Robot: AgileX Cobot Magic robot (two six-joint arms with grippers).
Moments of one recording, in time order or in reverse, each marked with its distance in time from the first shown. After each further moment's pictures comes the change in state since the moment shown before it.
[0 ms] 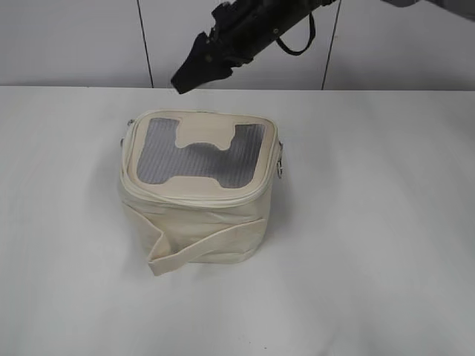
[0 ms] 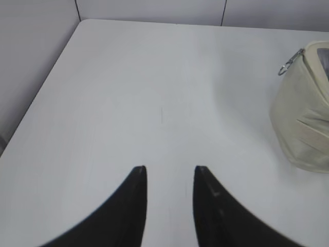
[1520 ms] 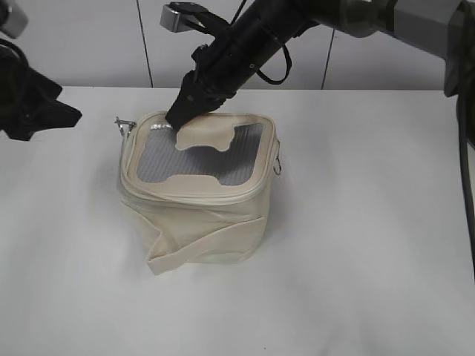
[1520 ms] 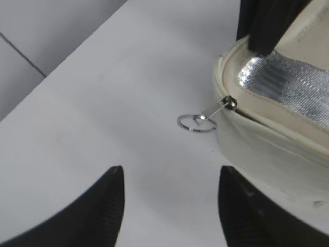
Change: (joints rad) left arm -0.073 1.416 -0.371 -0.952 -0.476 1.655; right arm 0.062 0.091 -0.036 -0.078 0.025 0.061
